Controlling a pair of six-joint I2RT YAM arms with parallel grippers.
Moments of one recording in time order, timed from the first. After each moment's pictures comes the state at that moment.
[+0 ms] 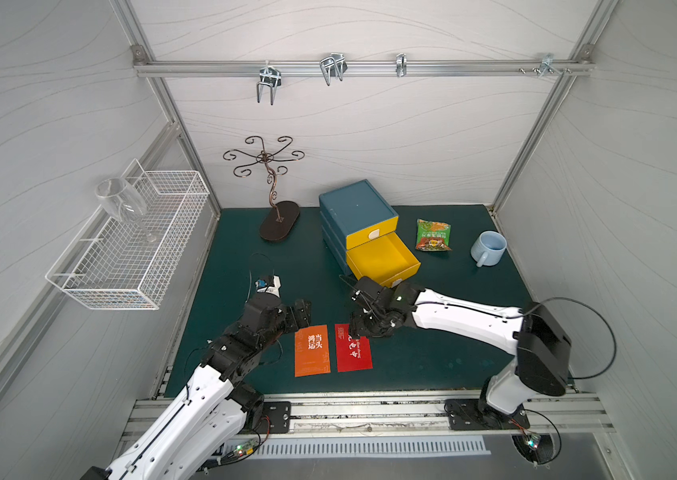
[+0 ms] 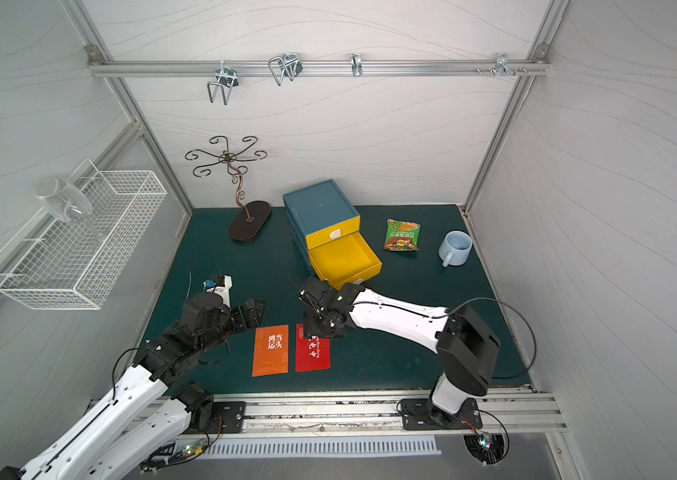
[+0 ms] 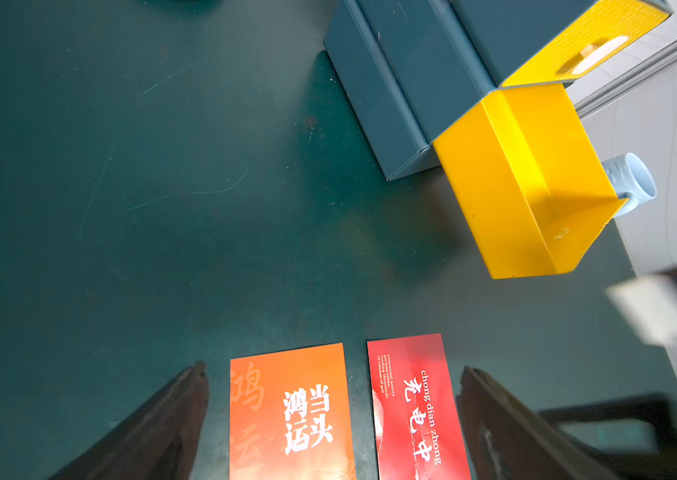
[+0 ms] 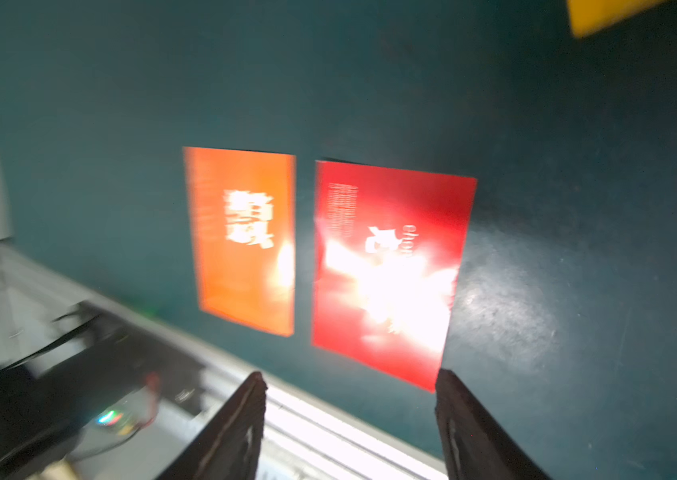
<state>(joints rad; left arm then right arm) -0.47 0.71 0.58 -0.56 -0.09 -0.61 1.09 1.52 1.21 -0.75 -0.09 0.86</state>
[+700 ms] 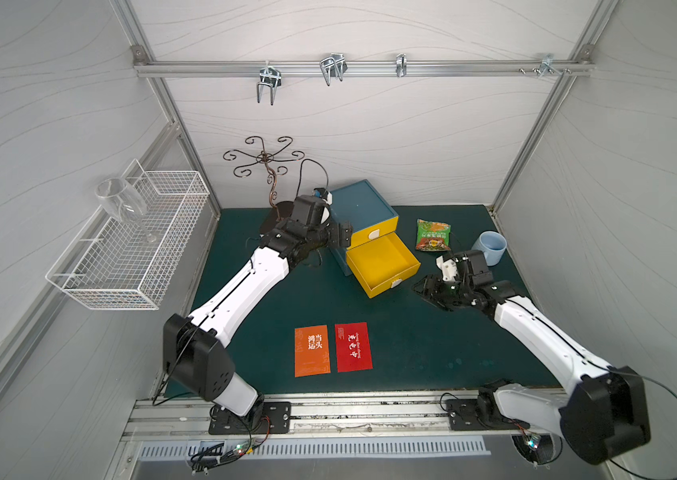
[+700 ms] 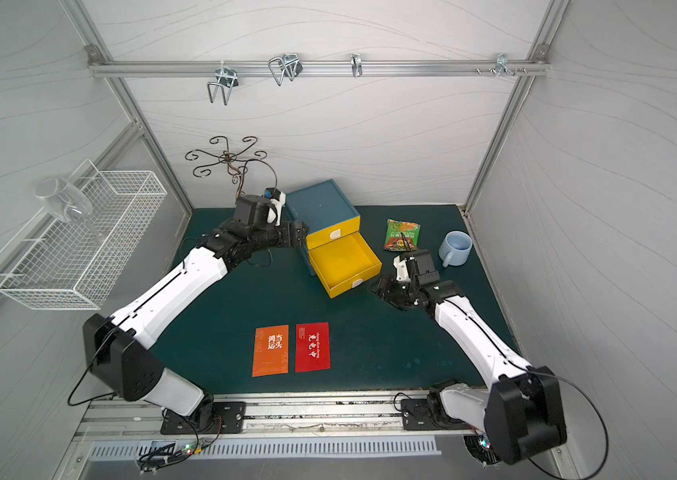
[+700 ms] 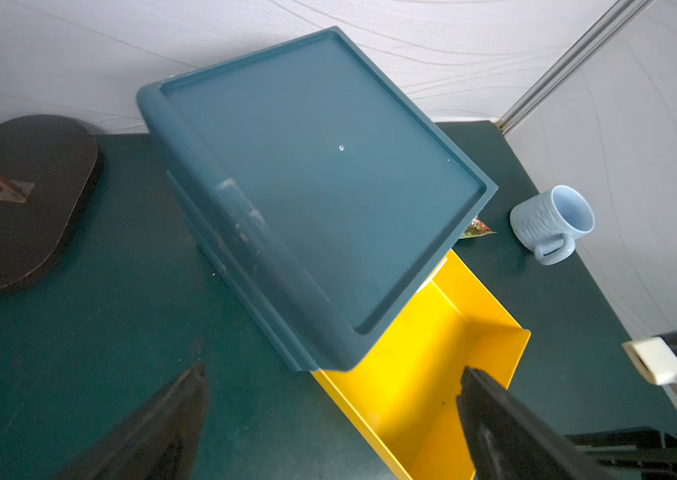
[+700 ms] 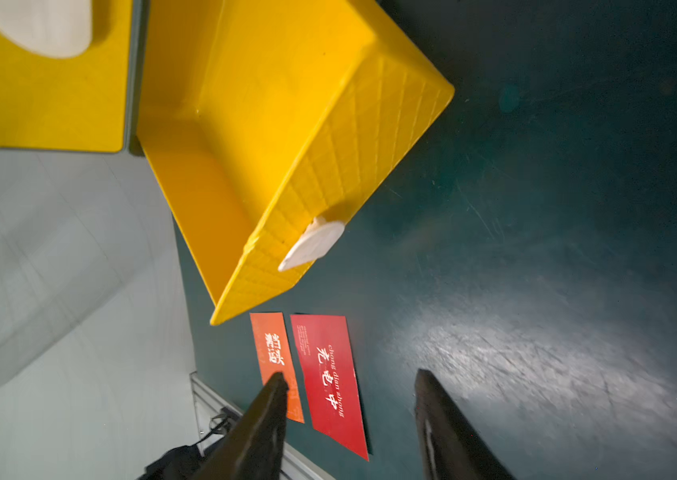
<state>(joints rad) -0.46 1.65 1.59 -0.56 0.03 -0.30 0.29 1.27 0.82 -0.44 -0.54 0.71</state>
